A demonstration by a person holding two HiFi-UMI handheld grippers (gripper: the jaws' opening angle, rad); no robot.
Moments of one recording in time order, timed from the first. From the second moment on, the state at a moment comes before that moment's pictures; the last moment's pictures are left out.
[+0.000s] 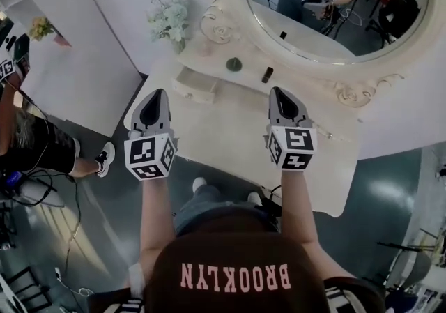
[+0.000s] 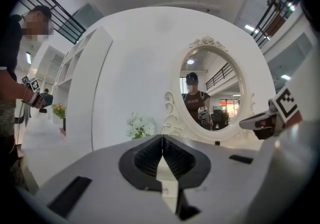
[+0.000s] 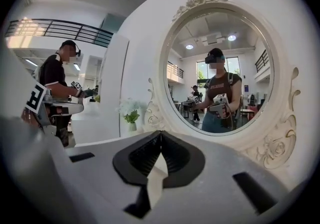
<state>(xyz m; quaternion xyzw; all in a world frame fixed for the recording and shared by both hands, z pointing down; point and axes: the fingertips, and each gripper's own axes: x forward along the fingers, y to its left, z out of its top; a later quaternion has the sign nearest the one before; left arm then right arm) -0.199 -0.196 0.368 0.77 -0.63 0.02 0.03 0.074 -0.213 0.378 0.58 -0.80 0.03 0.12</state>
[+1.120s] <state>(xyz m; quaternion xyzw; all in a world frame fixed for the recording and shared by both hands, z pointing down) -0.165 -0.318 0.414 0.82 -0.57 0.07 0.07 0.098 -0.305 0.468 0.62 -0.75 0.14 0.18</state>
